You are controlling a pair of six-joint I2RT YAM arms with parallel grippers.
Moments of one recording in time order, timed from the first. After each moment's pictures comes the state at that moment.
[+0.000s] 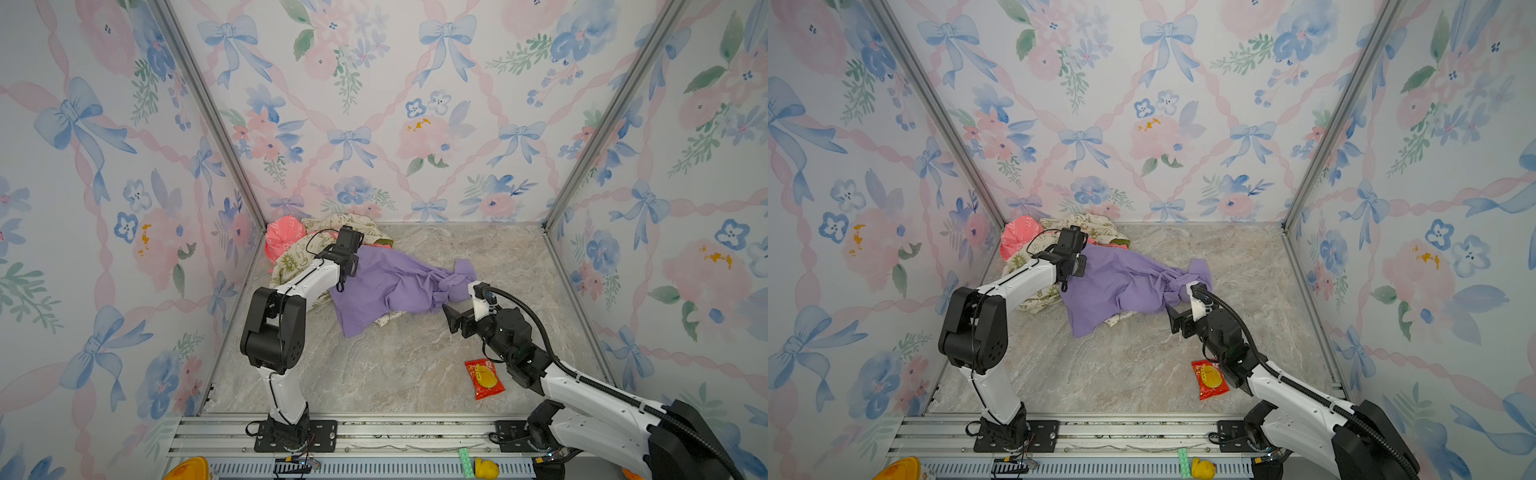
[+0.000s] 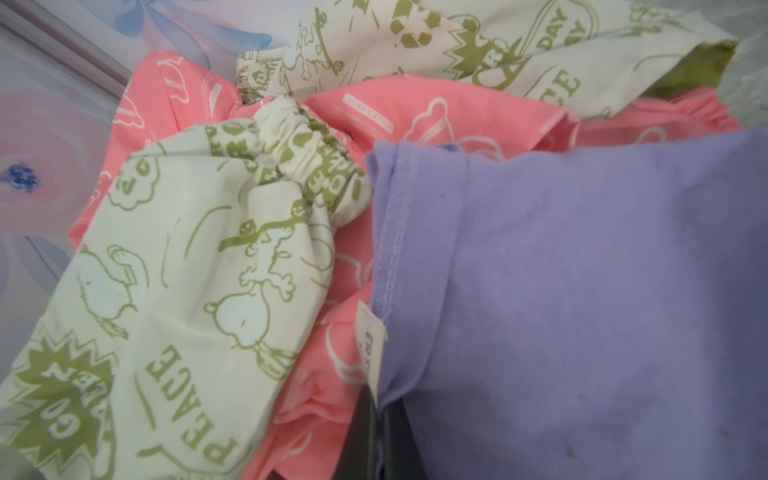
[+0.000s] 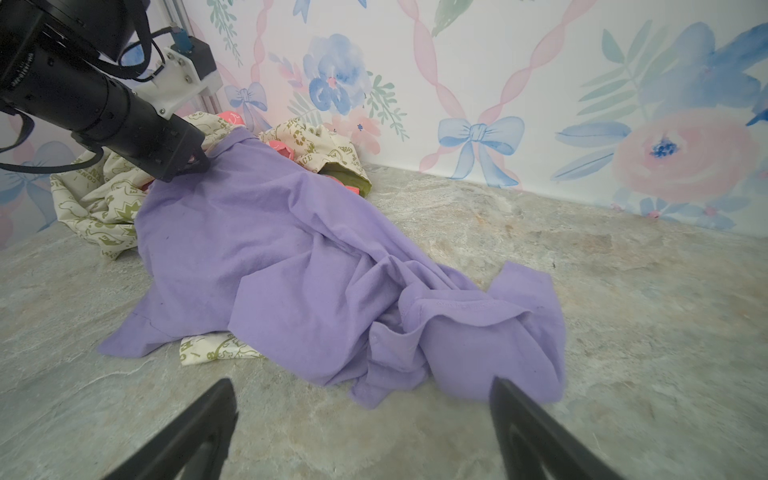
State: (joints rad) left arm -0.30 1.84 1.34 -0.39 -0.44 -0.05; right arm 0.65 1.00 0.38 0.39 0.15 0.09
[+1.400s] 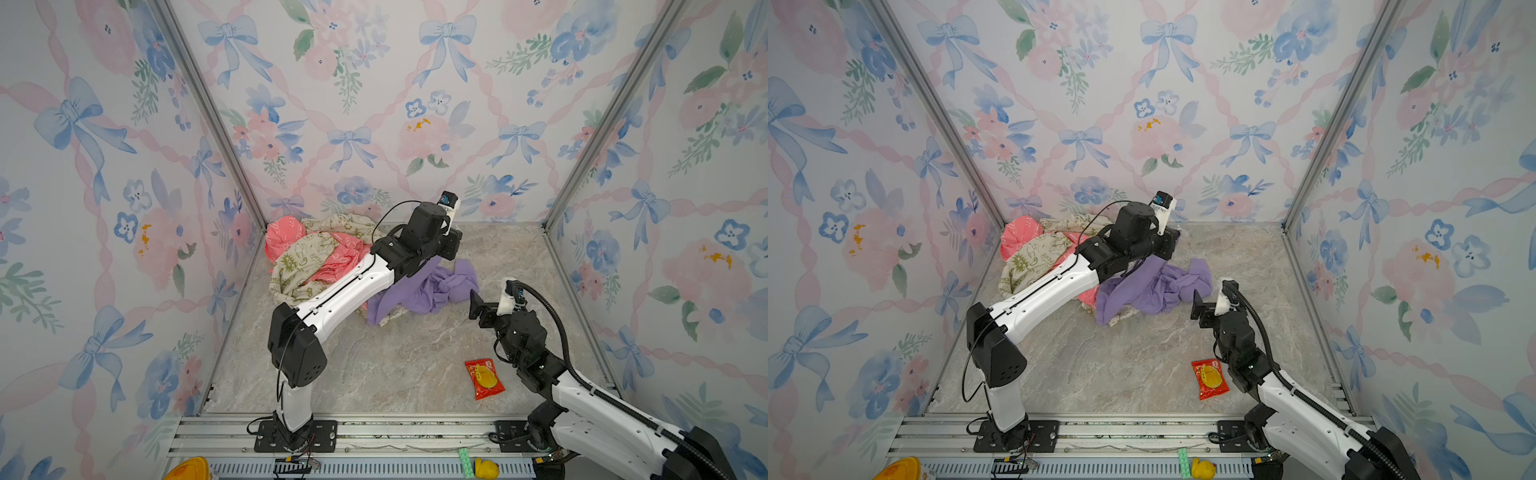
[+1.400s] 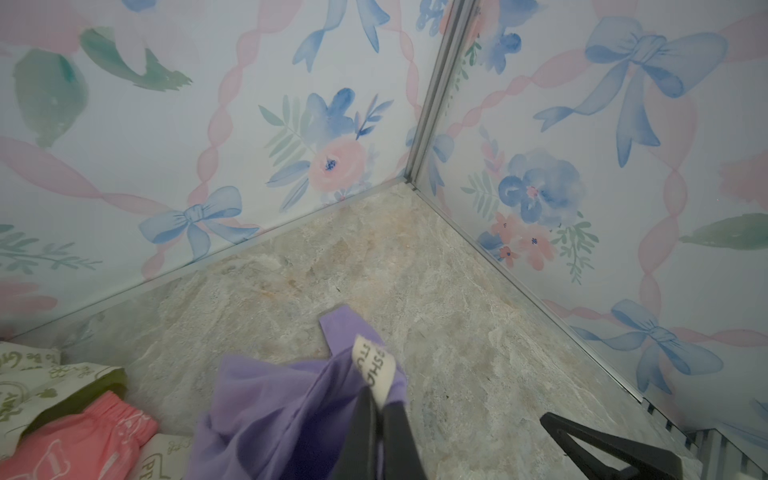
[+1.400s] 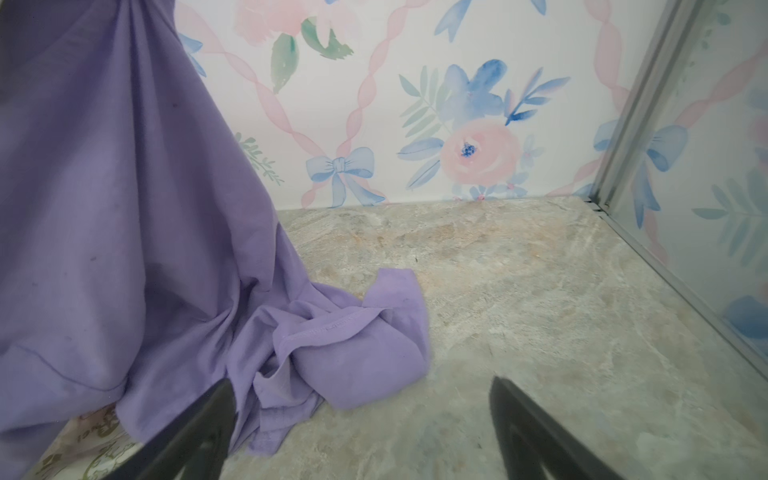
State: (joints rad) left arm -0.82 1.93 1.94 -0.42 -0.02 -0.21; right arm 0.56 0.86 0.34 0.32 0.49 0.24
